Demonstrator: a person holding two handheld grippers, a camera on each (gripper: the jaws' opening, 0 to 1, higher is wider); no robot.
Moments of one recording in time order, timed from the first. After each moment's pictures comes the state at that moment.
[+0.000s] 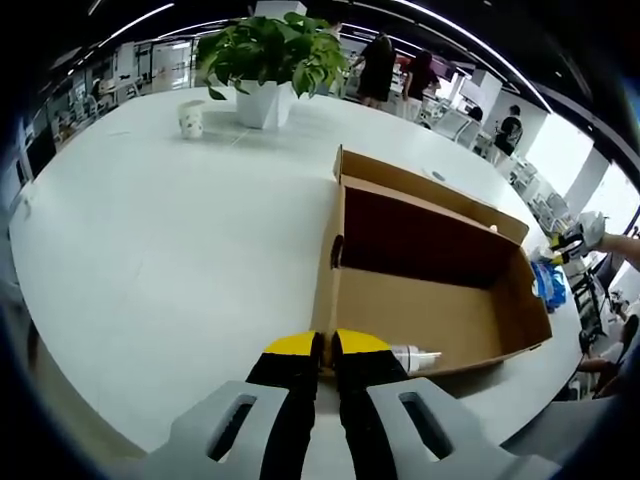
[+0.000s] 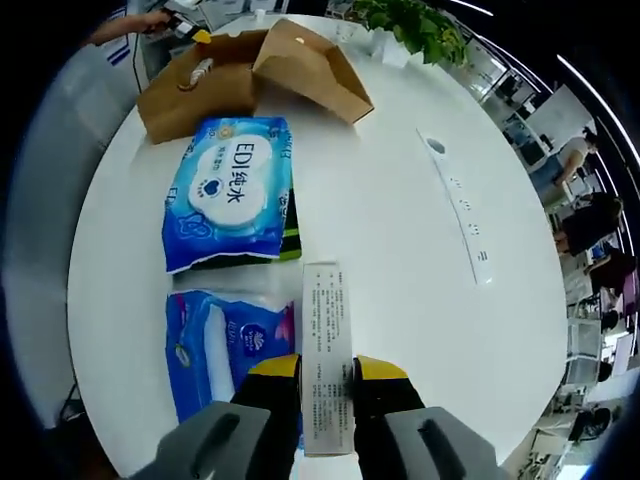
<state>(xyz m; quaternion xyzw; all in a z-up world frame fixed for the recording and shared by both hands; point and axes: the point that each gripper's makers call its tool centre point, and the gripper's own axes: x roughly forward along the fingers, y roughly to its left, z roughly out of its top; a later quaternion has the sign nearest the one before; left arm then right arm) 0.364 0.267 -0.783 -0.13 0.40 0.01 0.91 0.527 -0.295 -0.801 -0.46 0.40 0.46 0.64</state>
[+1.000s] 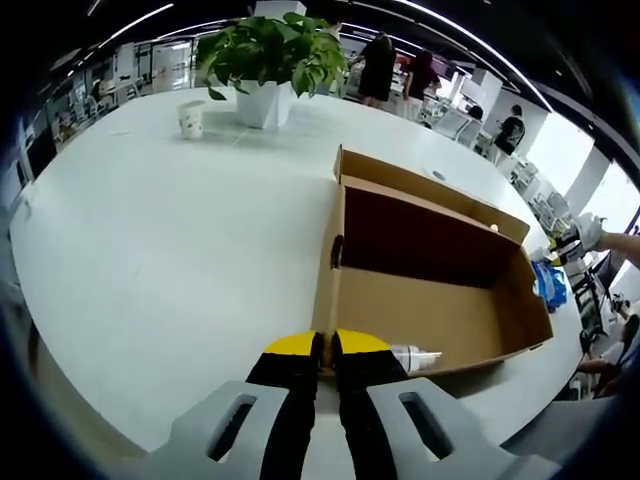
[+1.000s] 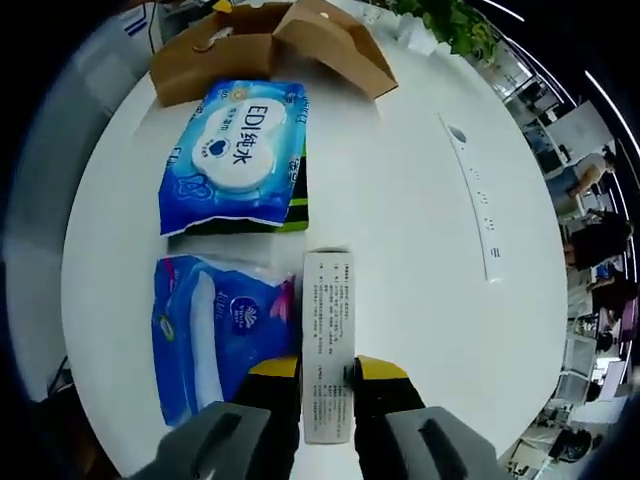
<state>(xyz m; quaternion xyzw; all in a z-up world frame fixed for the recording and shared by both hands) 0.363 0.265 -0.783 -0.13 0.40 0.01 0.91 0.540 -0.309 -0.816 -0.50 0.41 0.47 0.60</state>
